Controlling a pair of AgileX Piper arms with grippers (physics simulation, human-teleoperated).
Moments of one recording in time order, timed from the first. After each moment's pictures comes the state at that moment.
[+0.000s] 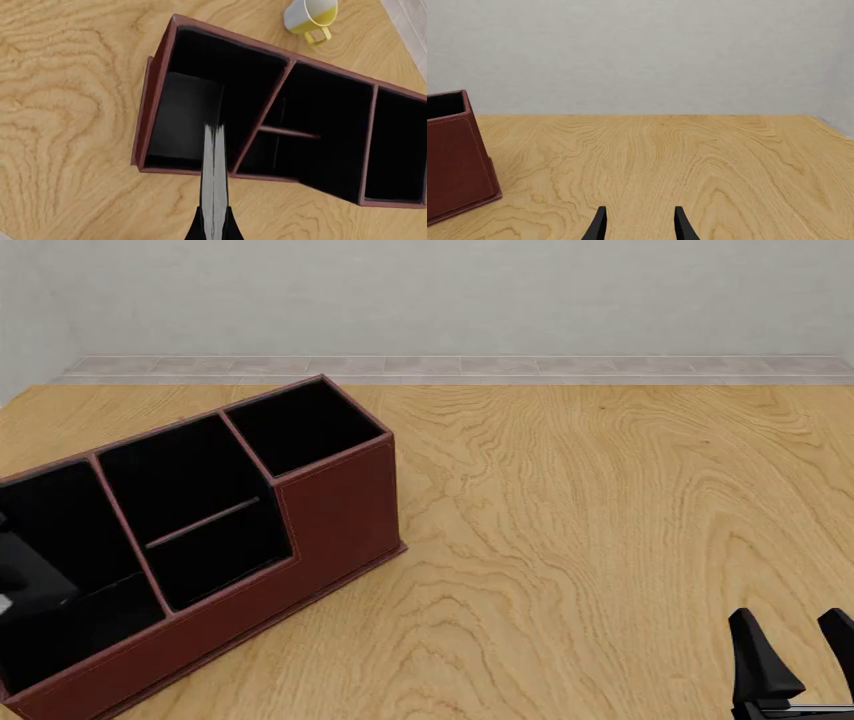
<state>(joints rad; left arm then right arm) 0.25 0.82 -0.95 1.18 -0.66 0.00 0.00 -0.01 0.00 0.00</state>
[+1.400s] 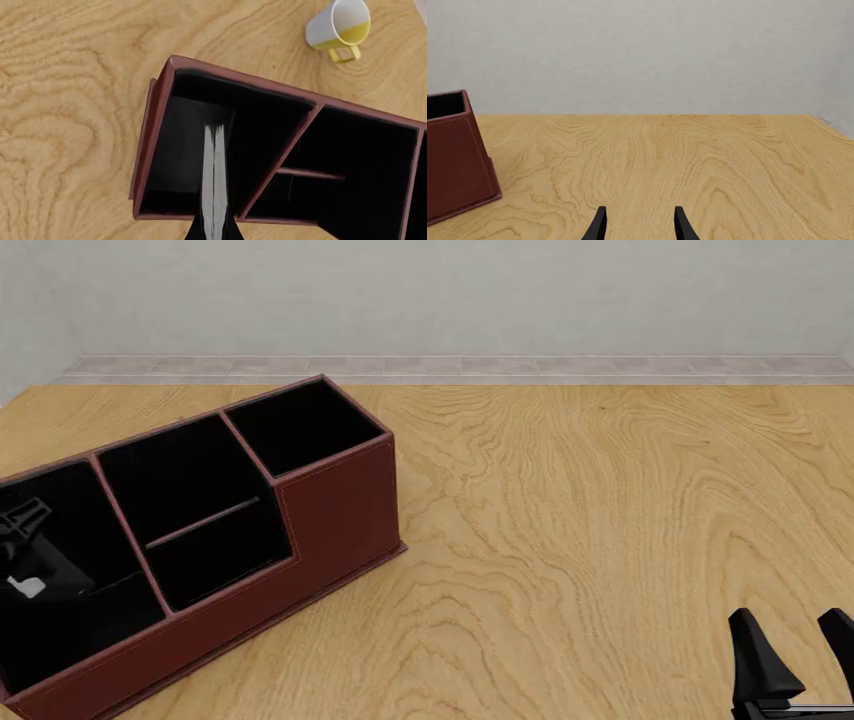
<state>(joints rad) 0.32 1.02 -0.88 0.94 -0.59 0.00 0.00 -0.01 0.00 0.00</state>
